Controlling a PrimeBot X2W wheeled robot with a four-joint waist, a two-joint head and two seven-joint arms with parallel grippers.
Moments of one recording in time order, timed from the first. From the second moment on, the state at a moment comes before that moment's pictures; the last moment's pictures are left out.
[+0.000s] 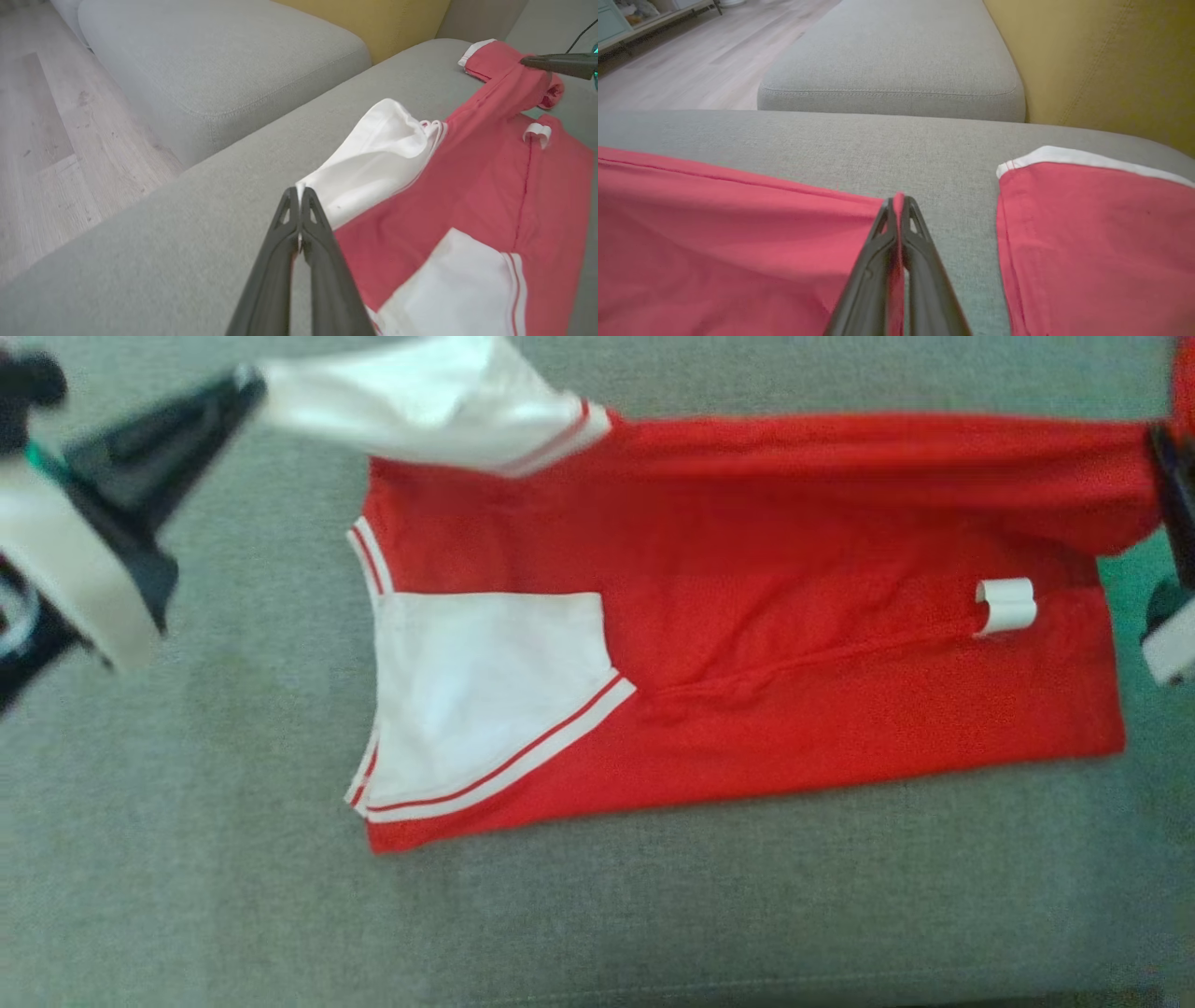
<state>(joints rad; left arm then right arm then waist) -1.27 1.01 -1.33 0.03 -1.14 -0.13 0.06 -0.43 -0.55 0.12 0.18 0.55 0.13 0.17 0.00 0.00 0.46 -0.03</state>
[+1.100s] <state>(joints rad) -0.78 1.02 -1.33 -0.23 -1.17 0.02 -0.09 -0.05 -0.42 -0.06 0.06 0.45 0.13 0.20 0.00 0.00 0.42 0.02</state>
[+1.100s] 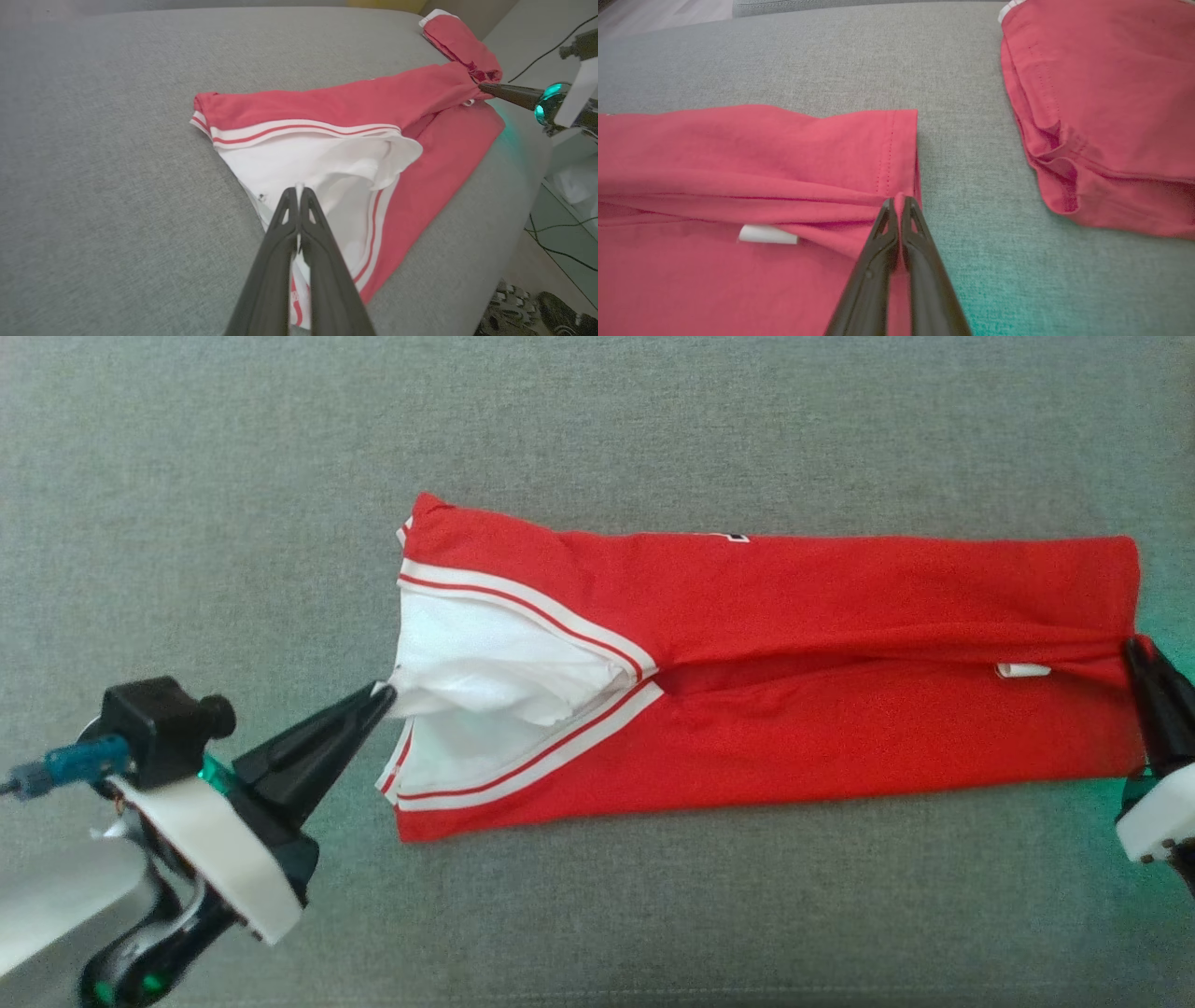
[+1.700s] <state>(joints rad) -0.27 0.49 -0.79 -0.06 -0.68 0.42 -0.25 0.00 -0.07 -0.27 0.16 0.32 0.13 -0.09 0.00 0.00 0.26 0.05</state>
